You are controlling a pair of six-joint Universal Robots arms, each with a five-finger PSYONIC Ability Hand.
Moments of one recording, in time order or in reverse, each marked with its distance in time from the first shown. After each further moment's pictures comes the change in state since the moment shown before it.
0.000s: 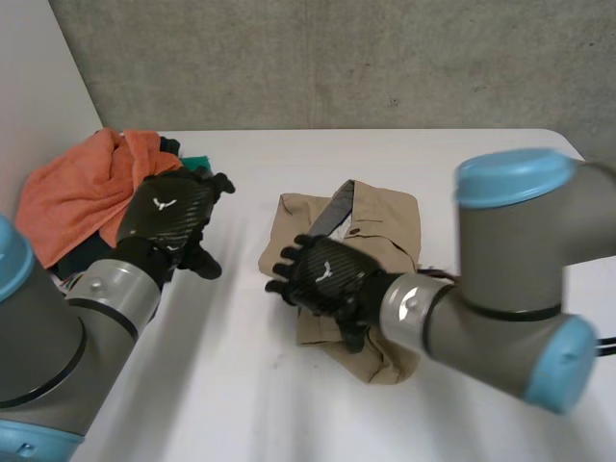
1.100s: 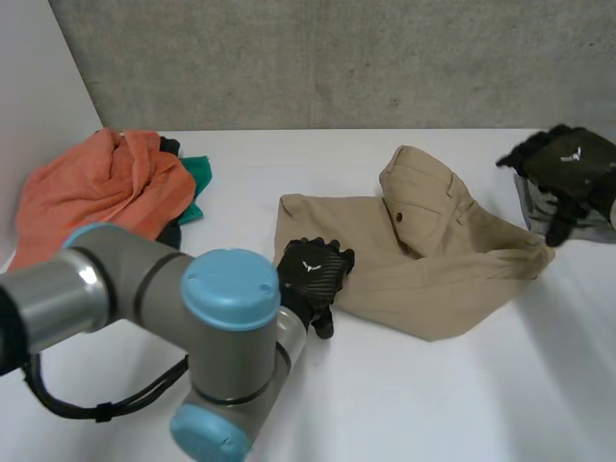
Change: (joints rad) left arm -0.367 -0.567 0.482 -0.131 -0.141 -0.007; right arm -0.665 -0.223 0.085 -0.054 -0.026 0.054; left_hand 0.002 0.002 0.003 0.002 0.018; right_hand -0.004 -0.001 -0.002 -0.003 -0.005
